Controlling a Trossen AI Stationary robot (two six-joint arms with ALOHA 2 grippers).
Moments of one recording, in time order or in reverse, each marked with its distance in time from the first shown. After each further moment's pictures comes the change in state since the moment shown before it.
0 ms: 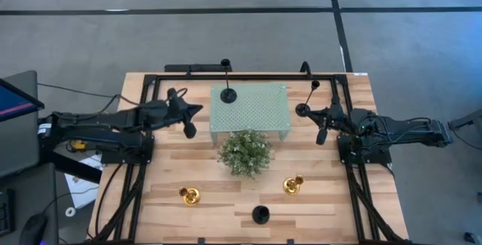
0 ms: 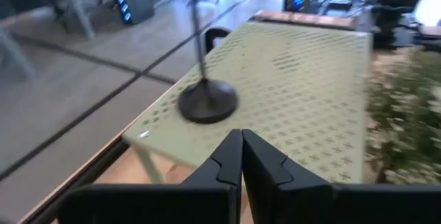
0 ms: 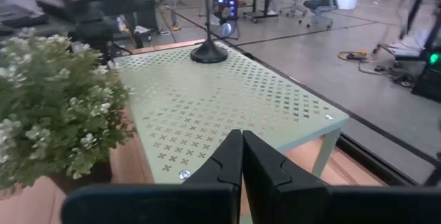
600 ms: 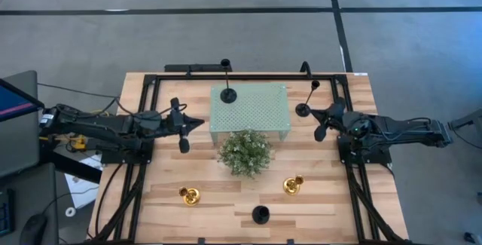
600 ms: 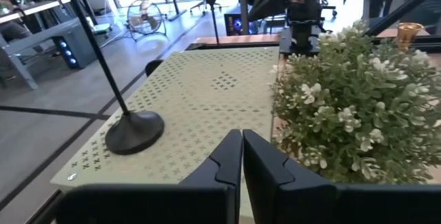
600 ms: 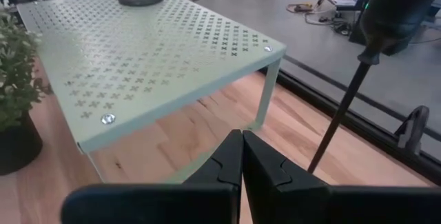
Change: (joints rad) left arm -0.195 -0.053 -0.032 0.054 0.001 0.082; right arm -0.002 0.000 0.000 -0.222 0.164 0.137
